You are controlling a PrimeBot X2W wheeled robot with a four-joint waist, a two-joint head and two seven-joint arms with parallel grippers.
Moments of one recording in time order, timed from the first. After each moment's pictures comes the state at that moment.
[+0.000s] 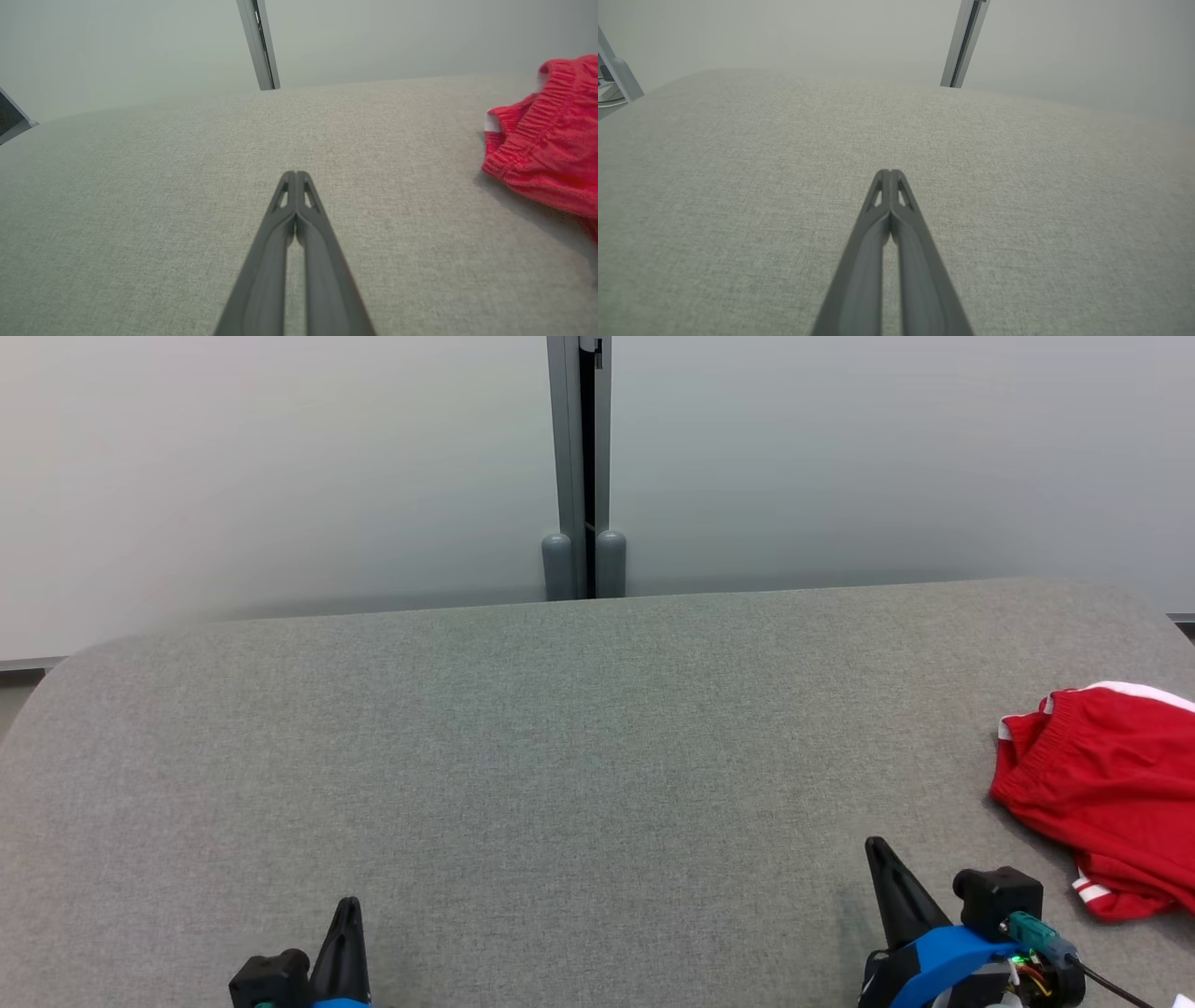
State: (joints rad) left arm -0.02 0.05 -0.08 0.50 -0.22 -0.01 -0.26; right arm -0.19 -0.05 0.07 0.60 0.19 0.13 -0.26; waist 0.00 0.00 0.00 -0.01
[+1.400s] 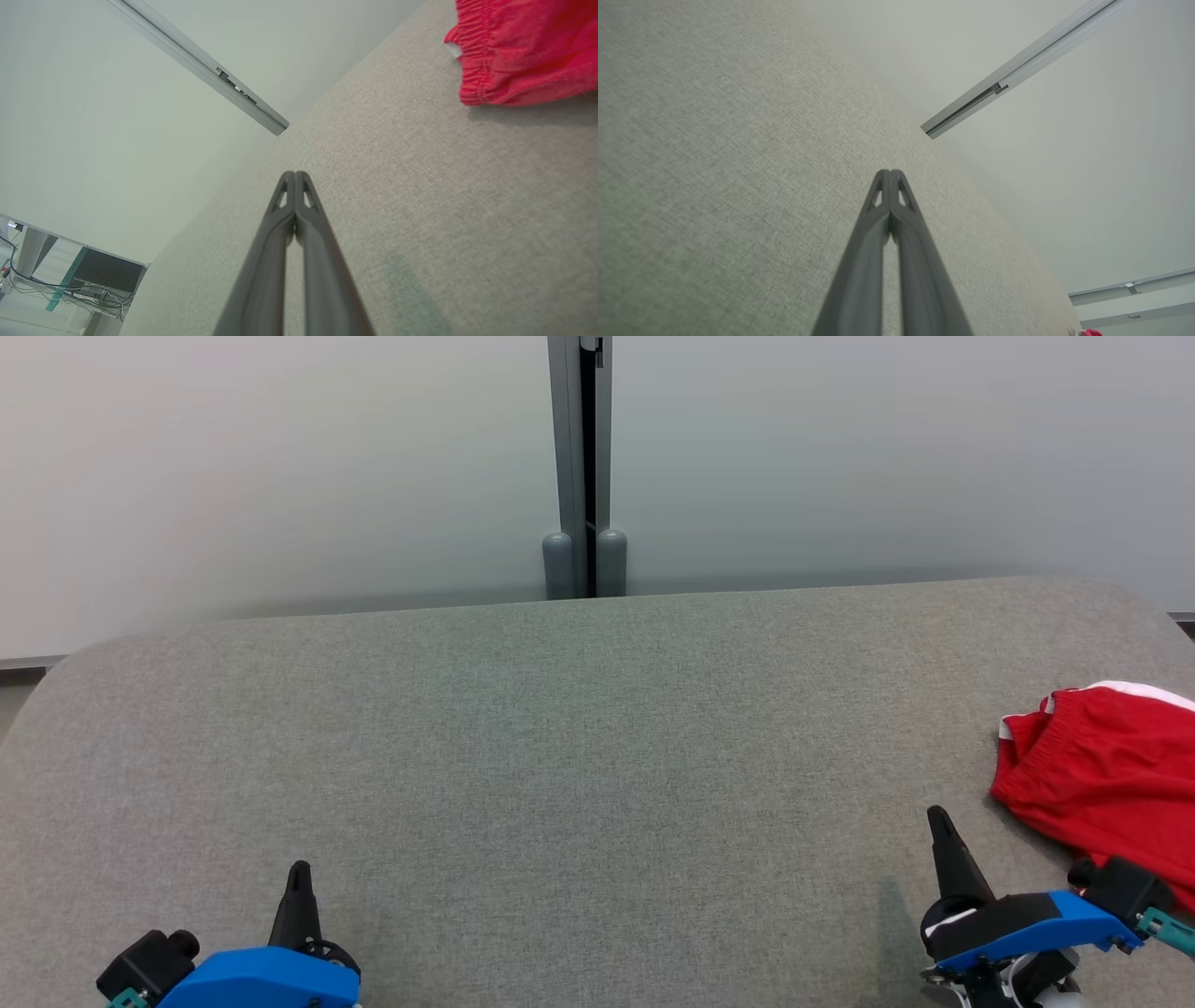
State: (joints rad) left arm -0.04 0.05 0.01 0.40 -0.86 -0.06 -0.08; right arm -0.15 -0.05 -0.01 0.45 0.84 0.13 -0.08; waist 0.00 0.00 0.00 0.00
